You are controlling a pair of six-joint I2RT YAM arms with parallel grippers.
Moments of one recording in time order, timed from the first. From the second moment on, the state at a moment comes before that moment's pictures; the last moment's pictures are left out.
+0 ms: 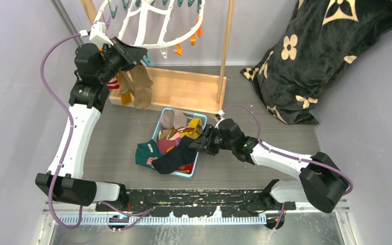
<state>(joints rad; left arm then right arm) -0.15 1.33 1.56 -0.24 0.29 -0.68 0.76 1.25 0.60 0.11 -0.28 1.10</state>
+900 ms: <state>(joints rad) -0.15 1.33 1.56 -0.24 0.29 -0.68 0.76 1.38 0.72 0.04 -0.23 0.97</state>
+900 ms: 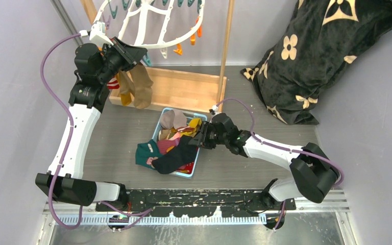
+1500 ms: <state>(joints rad) -0.15 1.33 1.56 -0.24 0.29 -0.68 0.70 1.43 0.67 0.21 -0.23 1.02</state>
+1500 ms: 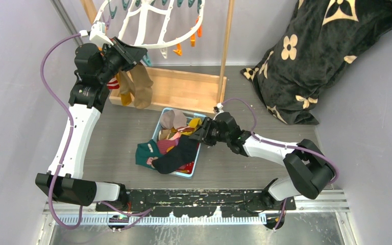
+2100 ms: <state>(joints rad) -0.15 1.33 1.56 -0.24 0.29 -0.68 0.70 1.44 0.67 0.28 -0.32 1.06</state>
